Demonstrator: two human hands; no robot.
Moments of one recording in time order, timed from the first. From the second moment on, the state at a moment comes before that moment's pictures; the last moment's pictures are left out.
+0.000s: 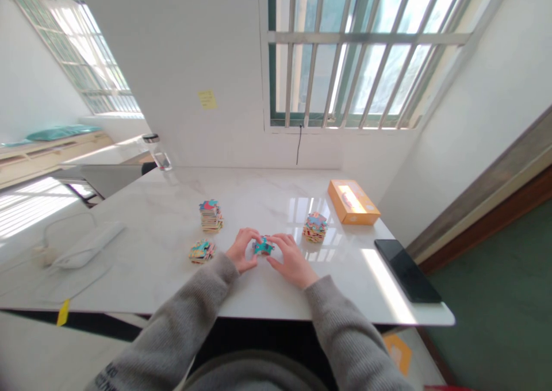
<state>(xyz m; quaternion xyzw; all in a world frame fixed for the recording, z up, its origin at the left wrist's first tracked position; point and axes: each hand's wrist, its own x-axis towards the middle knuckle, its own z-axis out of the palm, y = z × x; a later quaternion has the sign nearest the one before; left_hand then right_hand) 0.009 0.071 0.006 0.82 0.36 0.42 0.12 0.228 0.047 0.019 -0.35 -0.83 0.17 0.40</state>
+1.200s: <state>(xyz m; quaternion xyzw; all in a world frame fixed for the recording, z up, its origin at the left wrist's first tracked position) 0.007 0.076 -0.003 0.82 0.48 0.31 0.04 0.289 0.089 0.024 -0.65 -0.56 -0.06 0.52</state>
